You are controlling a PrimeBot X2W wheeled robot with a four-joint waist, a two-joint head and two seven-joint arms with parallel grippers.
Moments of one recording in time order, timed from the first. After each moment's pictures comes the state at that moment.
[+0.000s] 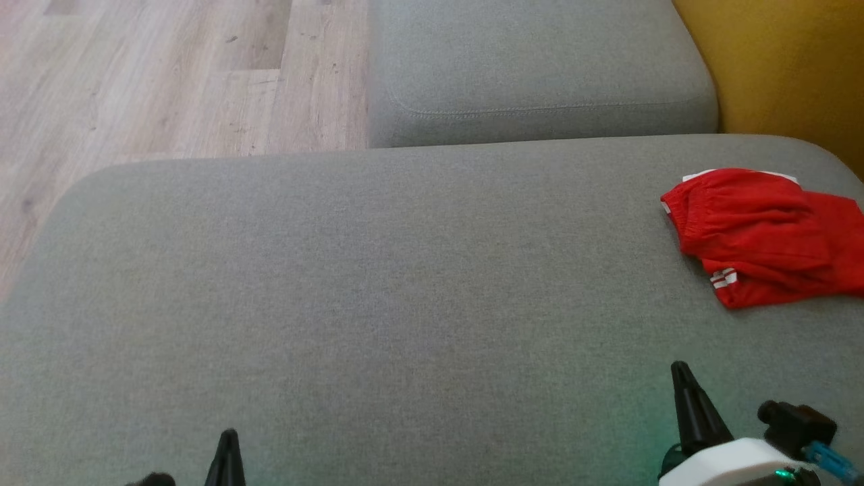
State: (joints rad) left arm 0.18 0.28 -0.41 0.16 -0.87 0.22 -0.16; right arm 0.16 -0.05 0.05 0.24 0.42 0.13 -0.08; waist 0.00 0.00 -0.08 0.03
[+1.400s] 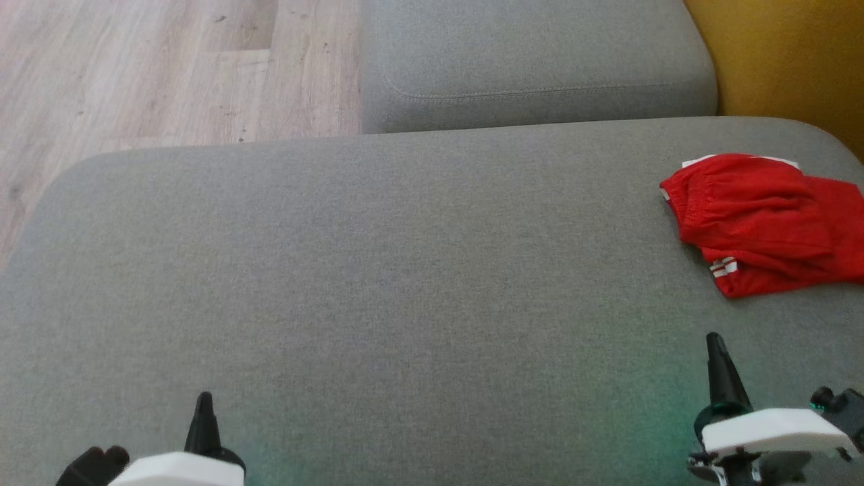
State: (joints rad) left arm 0.10 0.19 -0.22 0.21 -1.17 0.08 -0.05; right arm 0.08 -0.05 -0.01 0.25 0.92 0.13 -0.02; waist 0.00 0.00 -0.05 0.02
